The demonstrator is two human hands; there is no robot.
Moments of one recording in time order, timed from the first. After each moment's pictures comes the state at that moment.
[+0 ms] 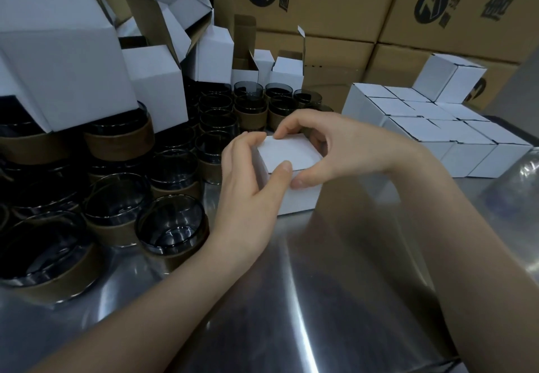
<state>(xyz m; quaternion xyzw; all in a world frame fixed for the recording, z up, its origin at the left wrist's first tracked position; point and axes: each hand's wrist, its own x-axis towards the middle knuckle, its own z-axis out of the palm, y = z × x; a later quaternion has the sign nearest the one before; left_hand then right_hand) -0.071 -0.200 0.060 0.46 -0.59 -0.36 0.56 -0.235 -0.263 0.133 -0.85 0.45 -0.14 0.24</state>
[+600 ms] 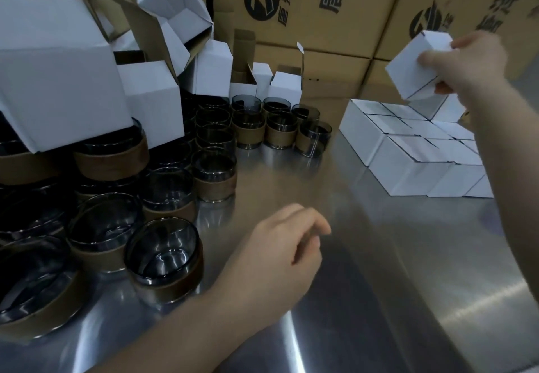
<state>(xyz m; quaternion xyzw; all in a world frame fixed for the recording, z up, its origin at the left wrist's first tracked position) -0.080 -0.182 0.052 0.39 -0.78 -0.27 0.40 -0.371 -0.357 0.212 -0.47 0.74 -0.48 0.03</state>
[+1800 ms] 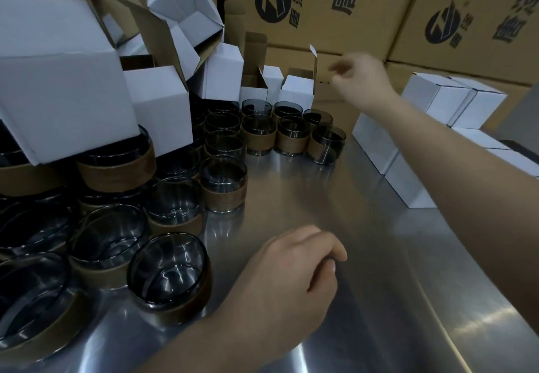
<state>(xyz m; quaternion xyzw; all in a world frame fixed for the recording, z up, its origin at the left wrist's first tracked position) -0.078 -0.184 0.054 0.37 -0.82 -0.23 0.38 -0.262 -0.422 0.162 -0.72 0.61 -0.32 -0.03</state>
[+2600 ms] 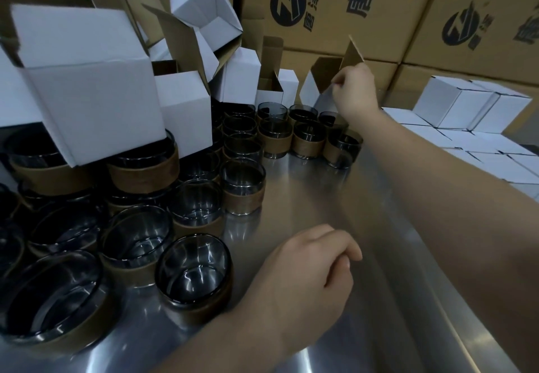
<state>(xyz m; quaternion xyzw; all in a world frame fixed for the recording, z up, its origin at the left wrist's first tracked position) -0.076 -0.188 0.054 0.38 -0.79 -0.26 0.41 -0.230 -0.457 0.133 -0.67 0.65 -0.35 -0.08</state>
